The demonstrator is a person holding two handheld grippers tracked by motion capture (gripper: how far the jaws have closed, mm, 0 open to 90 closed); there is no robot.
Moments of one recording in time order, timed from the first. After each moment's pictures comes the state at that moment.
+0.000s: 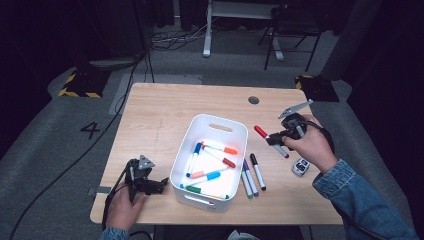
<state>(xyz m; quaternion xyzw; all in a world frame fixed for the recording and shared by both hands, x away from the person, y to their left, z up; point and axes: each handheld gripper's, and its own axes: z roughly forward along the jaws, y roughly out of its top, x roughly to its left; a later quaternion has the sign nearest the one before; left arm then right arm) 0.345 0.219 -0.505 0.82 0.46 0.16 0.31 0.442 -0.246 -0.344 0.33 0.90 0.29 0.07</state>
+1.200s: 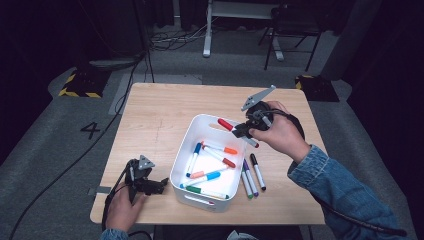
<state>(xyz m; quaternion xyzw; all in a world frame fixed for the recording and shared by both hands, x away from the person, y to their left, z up) 0.344 0.218 -0.505 0.82 0.46 0.16 0.31 0.438 -0.144 -0.302 0.21 0.92 0.31 0.07</state>
